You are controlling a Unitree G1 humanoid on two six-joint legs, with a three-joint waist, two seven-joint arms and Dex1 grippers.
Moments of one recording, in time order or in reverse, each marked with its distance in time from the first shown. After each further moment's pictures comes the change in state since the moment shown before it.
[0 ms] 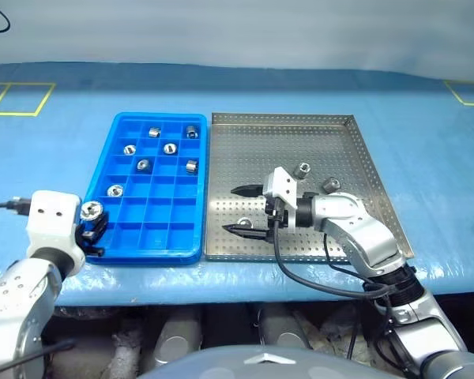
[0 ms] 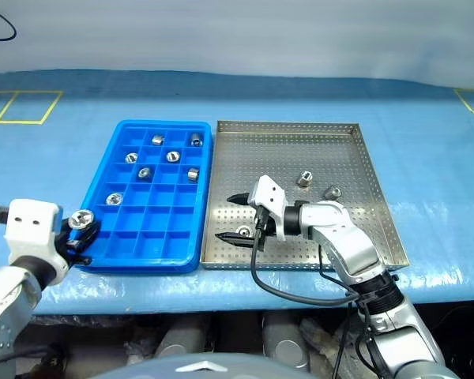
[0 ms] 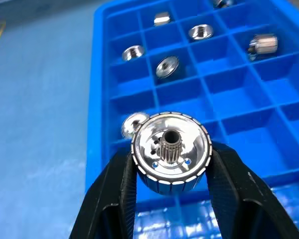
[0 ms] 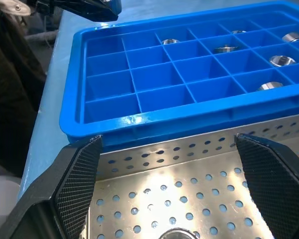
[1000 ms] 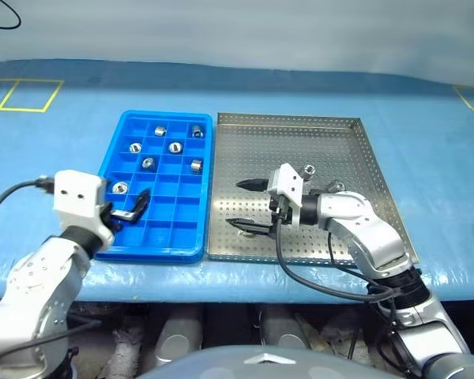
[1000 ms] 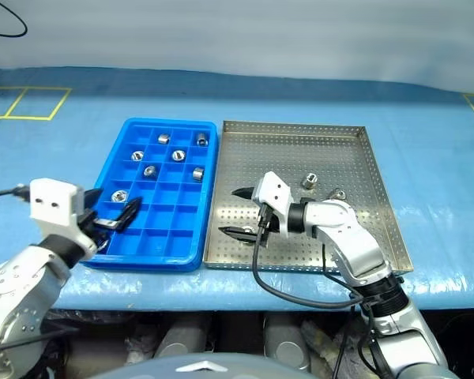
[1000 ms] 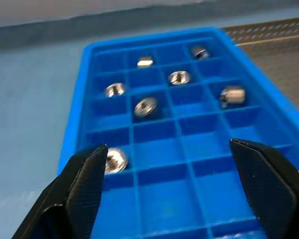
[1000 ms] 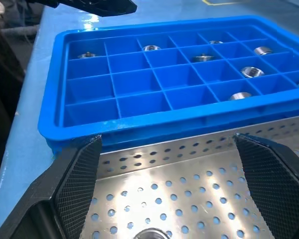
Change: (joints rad) left arm -0.205 -0.066 -0.209 0.088 -0.083 -0.204 -0.061; right arm 0.030 -0.037 -0.065 -0.083 -0.015 0.001 -0.063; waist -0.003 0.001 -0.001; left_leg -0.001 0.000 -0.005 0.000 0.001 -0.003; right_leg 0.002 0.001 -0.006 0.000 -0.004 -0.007
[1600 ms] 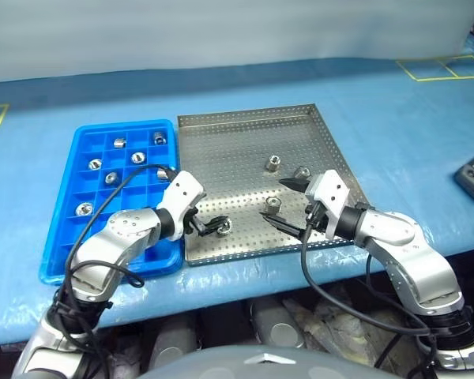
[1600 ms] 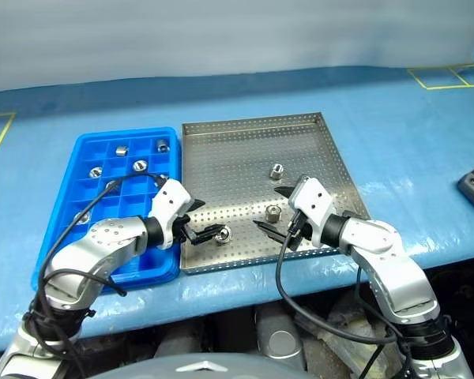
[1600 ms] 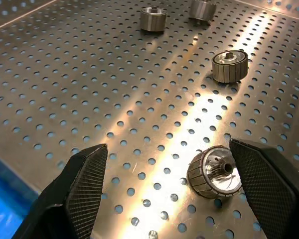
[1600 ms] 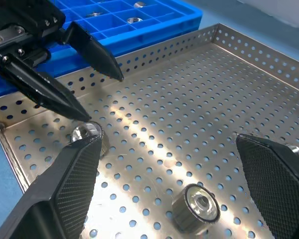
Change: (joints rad) left arm -0.250 0.160 -0.546 0.448 0.050 -0.177 -0.221; right arm 0.234 -0.091 -0.171 -0.215 0.000 0.067 -0.176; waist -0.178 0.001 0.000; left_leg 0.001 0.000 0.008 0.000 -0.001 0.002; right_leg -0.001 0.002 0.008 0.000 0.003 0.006
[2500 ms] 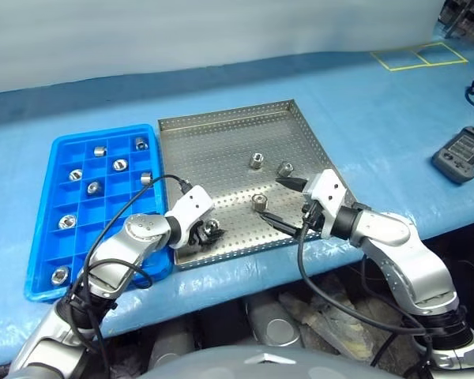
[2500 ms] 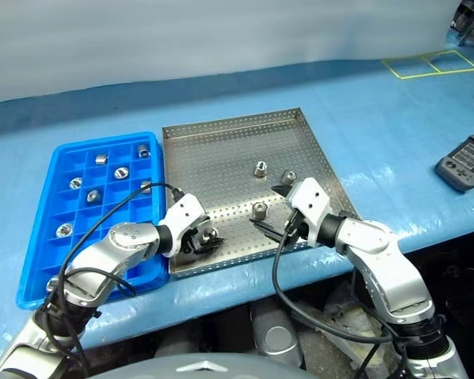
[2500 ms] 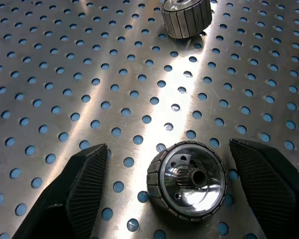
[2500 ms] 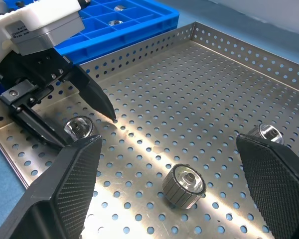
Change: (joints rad) left arm -0.020 0.033 -0.133 0.079 0.122 -0.019 -0.022; right arm -0.006 0.023 0.012 0.001 0.000 -0.003 -0.015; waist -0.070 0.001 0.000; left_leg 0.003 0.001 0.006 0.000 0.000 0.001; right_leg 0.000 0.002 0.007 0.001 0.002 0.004
